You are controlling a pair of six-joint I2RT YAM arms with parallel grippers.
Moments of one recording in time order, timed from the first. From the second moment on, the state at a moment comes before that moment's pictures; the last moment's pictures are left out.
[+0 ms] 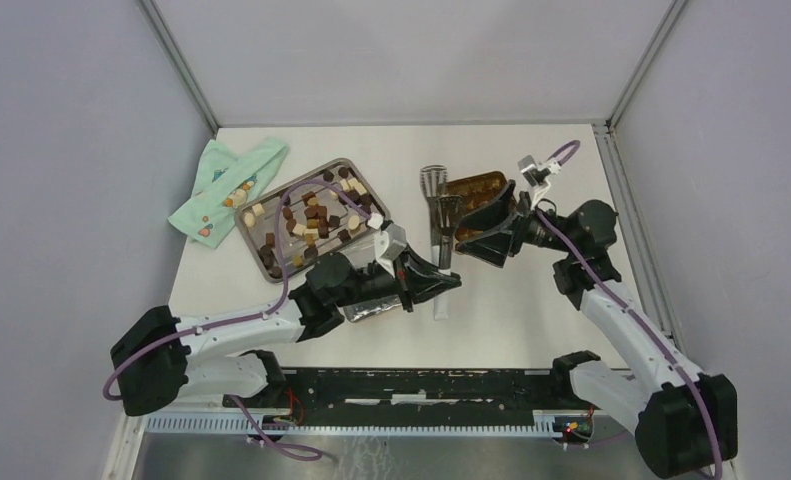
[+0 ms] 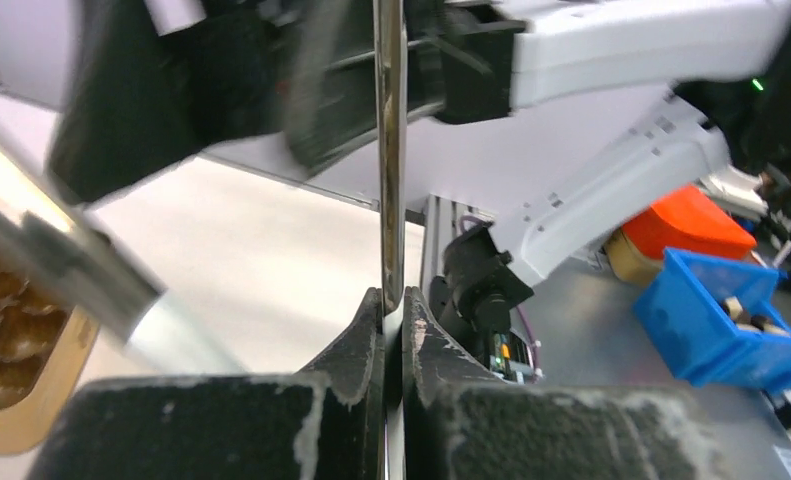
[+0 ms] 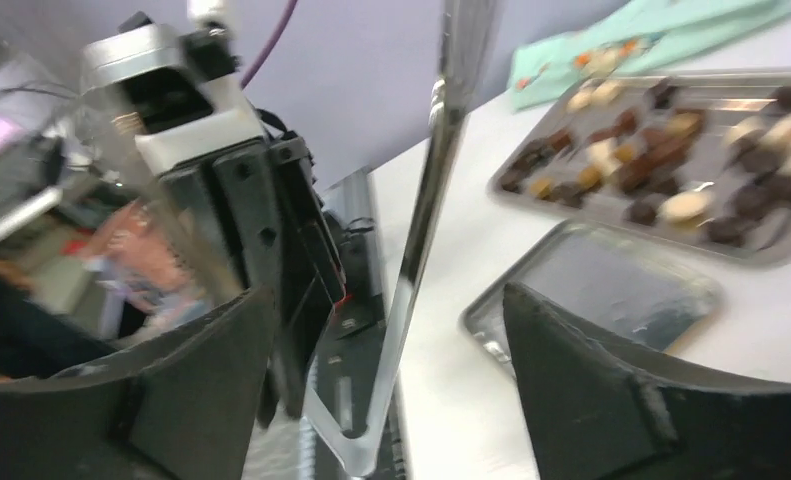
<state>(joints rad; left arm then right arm) -1.06 1.17 0.62 0.76 0.37 -0.33 0.27 1.04 0.64 0.64 -1.10 0.79</state>
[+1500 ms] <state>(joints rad) -0.97 1.47 0.70 1.38 0.30 -0.70 0.37 0.97 0.56 0.65 -1.12 0.68</state>
